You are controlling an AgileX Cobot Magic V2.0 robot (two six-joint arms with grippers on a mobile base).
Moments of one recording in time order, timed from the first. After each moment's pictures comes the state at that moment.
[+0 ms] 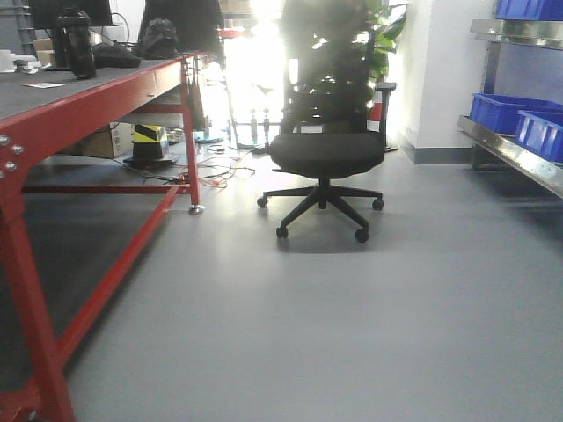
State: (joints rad) left arm -0.16 0.72 -0.82 -0.12 0.26 -0.12; right arm 0.35 0.50 -0.82 -0.24 0.51 0.25
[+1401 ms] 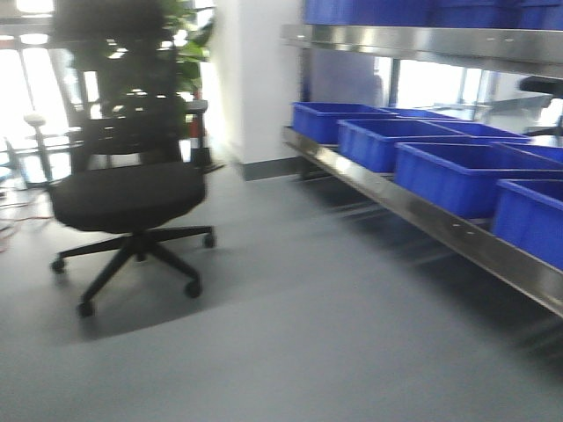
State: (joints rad) left arm -0.16 0.72 -0.82 -0.12 0.26 -0.12; right arm 0.35 0.50 -0.82 -0.24 0.51 0.25
